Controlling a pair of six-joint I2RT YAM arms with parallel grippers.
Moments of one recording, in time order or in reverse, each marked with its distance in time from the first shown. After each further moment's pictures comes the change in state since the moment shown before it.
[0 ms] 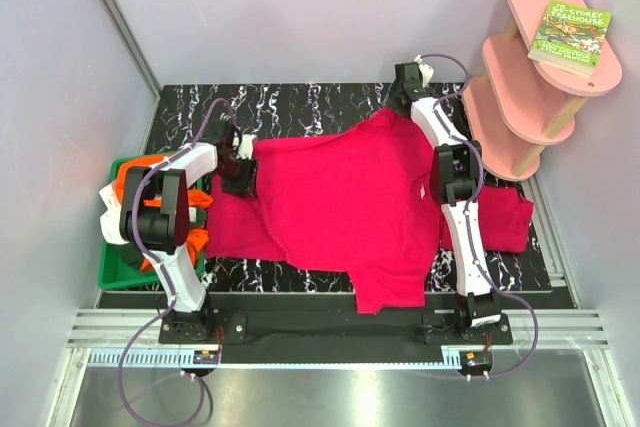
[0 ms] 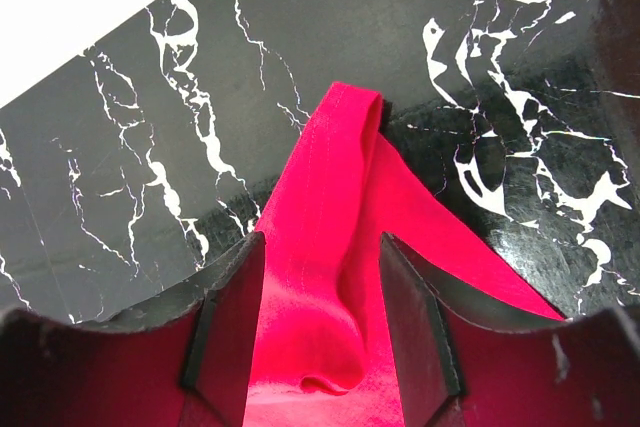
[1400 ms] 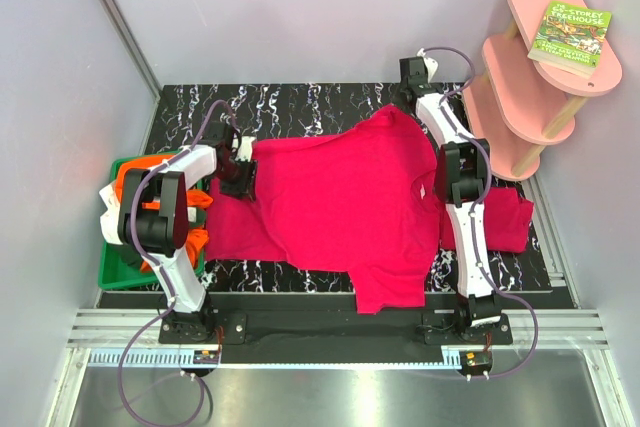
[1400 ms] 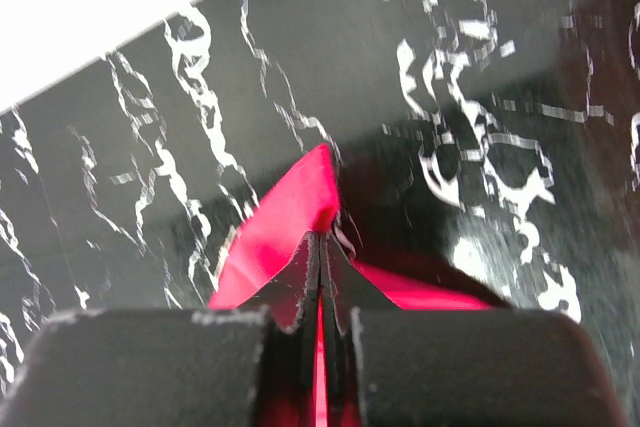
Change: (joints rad) left arm 0.000 -0.024 -0.028 0.004 -0.018 0.015; right arm -0.010 -0.089 -0.063 -0.006 0.012 -0.071
